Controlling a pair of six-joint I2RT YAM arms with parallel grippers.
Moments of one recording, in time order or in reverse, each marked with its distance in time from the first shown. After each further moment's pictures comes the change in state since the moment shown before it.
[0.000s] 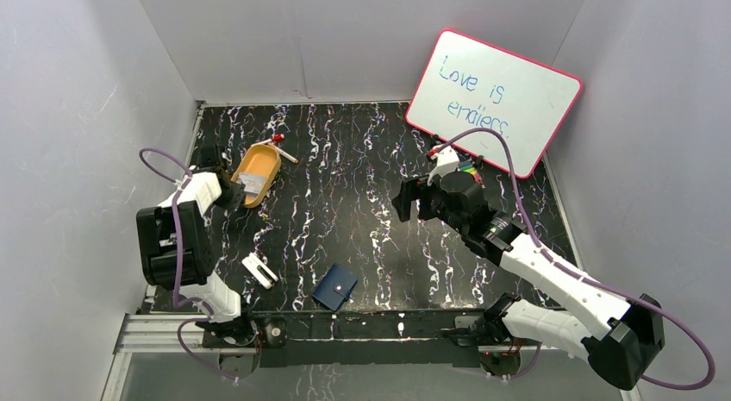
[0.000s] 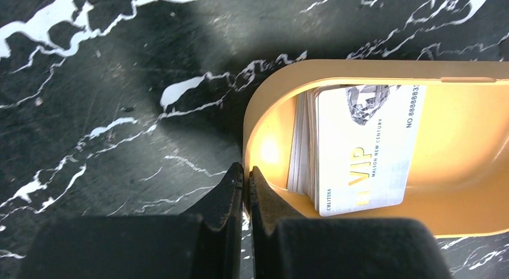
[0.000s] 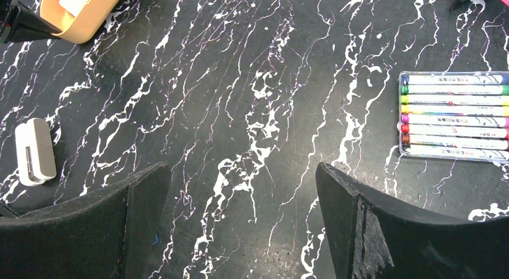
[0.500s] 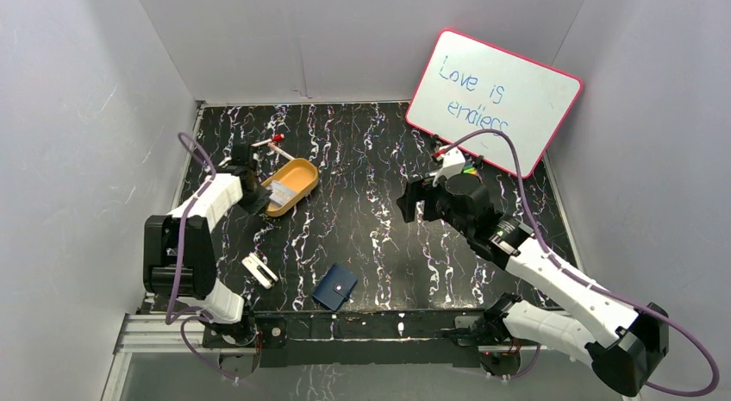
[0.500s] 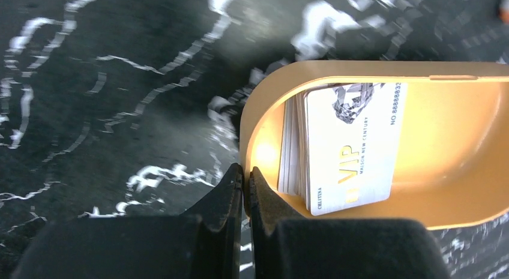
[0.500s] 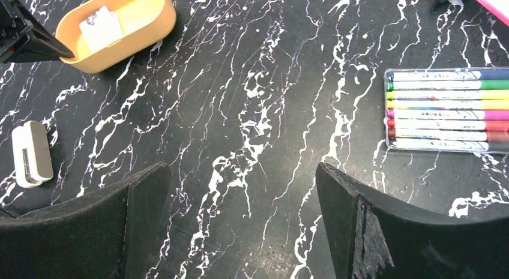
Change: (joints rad) left arm -0.194 -0.101 -0.032 -0.115 -0.021 0.121; right arm 0.000 -0.041 0.002 -0.036 0.023 -0.001
